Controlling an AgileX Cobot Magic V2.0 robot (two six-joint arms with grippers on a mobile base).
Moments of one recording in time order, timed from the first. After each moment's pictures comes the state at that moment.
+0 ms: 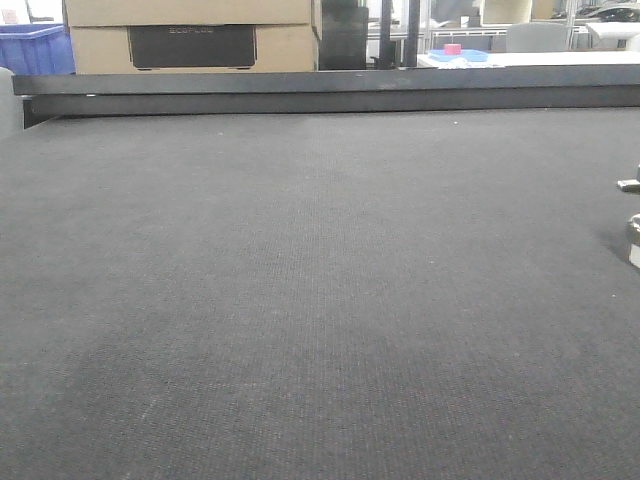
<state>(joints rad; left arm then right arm) 0.11 0.00 0.00 -0.05 0.05 0.05 0.00 0.00 0.00 0.05 0.09 0.01</state>
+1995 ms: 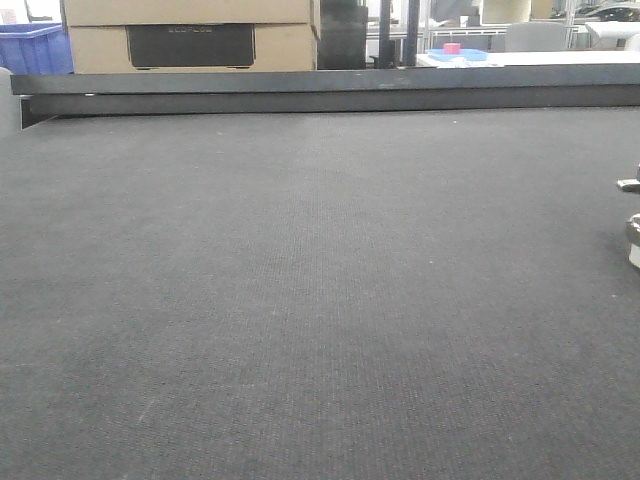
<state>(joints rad) 0.04 0.39 -0.59 0.01 0.40 0.05 0.05 0.69 -0.88 0.03 0.47 0.00</state>
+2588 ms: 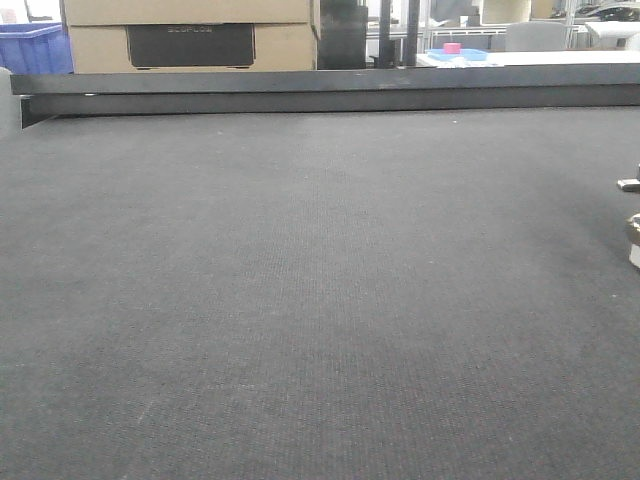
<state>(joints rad) 0.02 0.40 -0.59 0.01 0.39 0.05 0.11 1.34 -1.32 0.02 1.09 -0.03</state>
